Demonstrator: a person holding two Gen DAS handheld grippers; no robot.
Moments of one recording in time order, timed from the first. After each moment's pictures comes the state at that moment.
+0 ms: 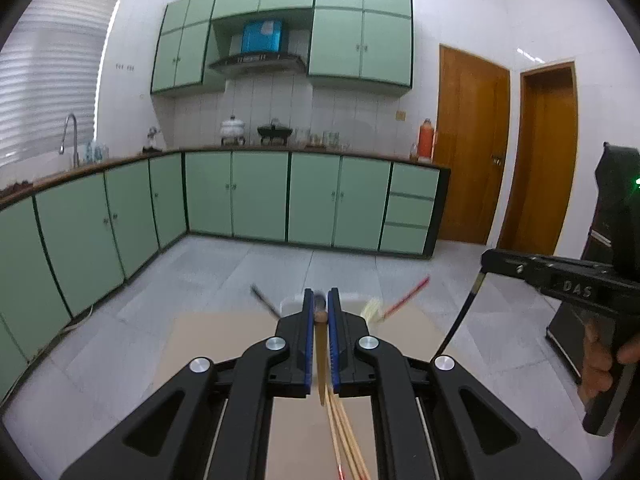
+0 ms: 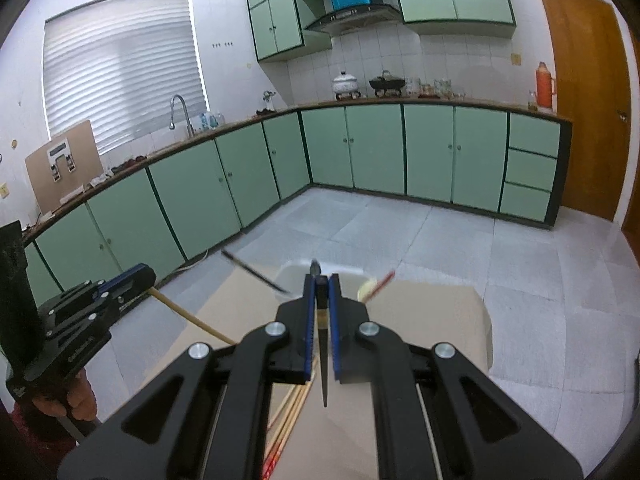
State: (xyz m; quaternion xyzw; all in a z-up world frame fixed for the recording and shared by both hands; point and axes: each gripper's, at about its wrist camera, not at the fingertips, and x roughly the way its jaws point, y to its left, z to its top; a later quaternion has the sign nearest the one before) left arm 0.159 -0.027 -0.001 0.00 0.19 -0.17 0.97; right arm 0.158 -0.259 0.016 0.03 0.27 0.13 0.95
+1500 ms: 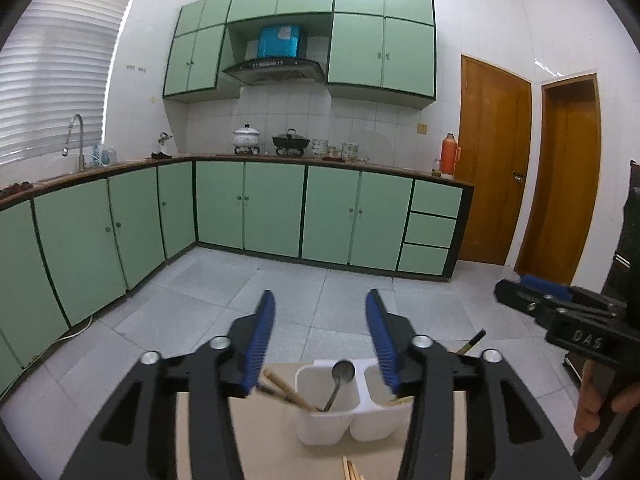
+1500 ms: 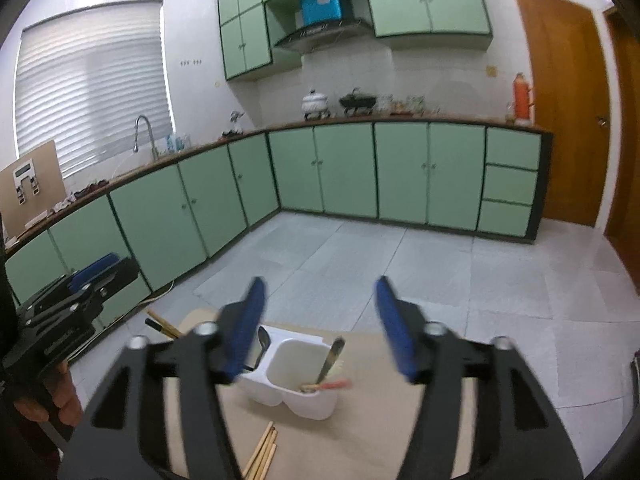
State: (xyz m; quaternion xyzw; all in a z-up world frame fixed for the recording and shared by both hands) left arm 0.263 -0.039 -0.005 -0.01 0.18 -0.14 0.97; right arm 0.238 -0.271 0.000 0.04 0.23 0.07 0.97
